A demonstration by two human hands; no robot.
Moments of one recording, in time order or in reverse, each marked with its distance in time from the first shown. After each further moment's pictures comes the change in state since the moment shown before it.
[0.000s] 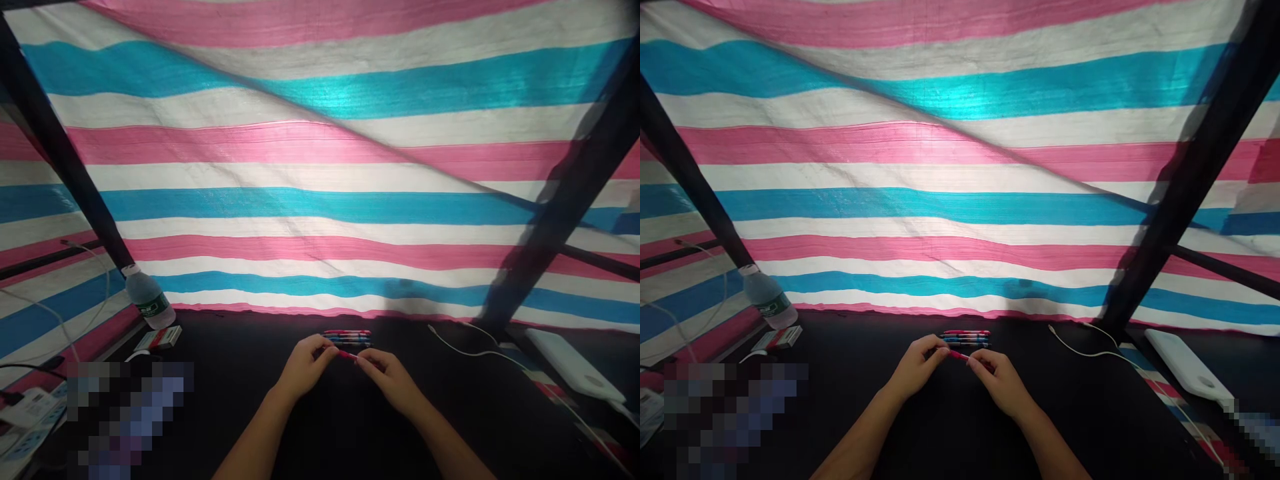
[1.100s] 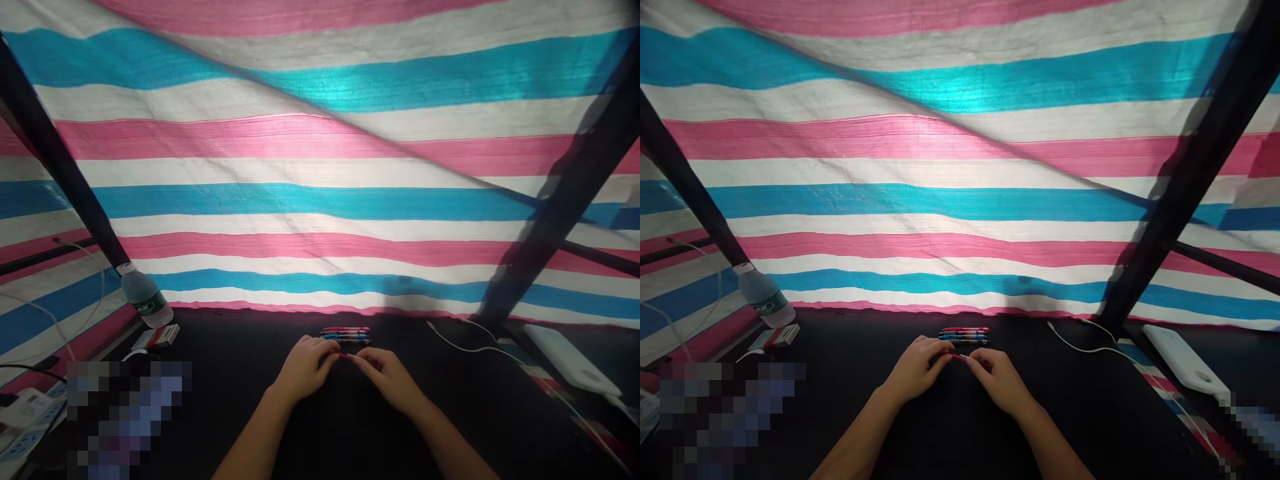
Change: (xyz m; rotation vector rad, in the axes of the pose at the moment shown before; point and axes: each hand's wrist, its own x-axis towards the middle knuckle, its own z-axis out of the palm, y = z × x) left_hand -0.006 0.013 -0.002 0.439 -0.100 0.226; right_hand 0.000 0.002 0.003 -0.074 0.004 0.010
